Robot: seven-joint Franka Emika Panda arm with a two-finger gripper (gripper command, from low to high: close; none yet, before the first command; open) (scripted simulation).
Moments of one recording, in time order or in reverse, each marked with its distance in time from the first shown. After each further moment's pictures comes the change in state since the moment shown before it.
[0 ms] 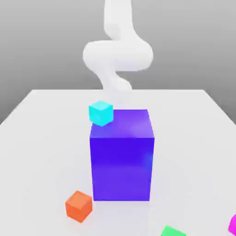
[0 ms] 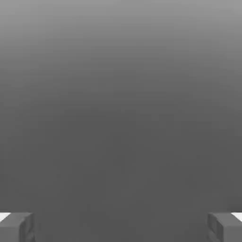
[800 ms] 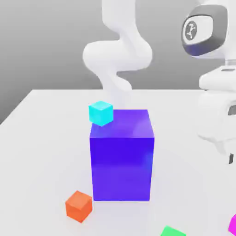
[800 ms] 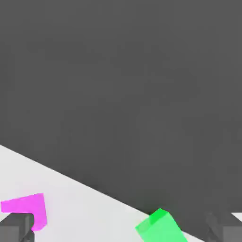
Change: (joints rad) arm 0.176 0.878 0.226 0.122 -0.177 0.184 0.068
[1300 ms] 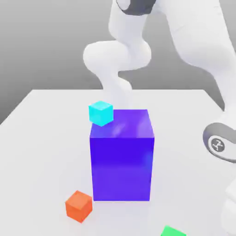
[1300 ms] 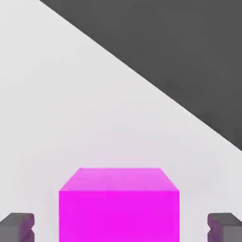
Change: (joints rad) arm 0.143 0.432 -0.022 0.075 -0.099 0.160 0.051
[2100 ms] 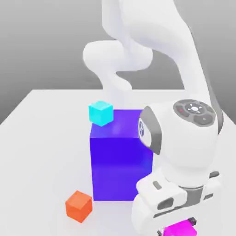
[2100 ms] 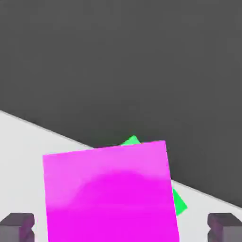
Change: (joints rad) arm -0.263 -0.168 -0.078 -0.134 0.150 -0.015 -0.194
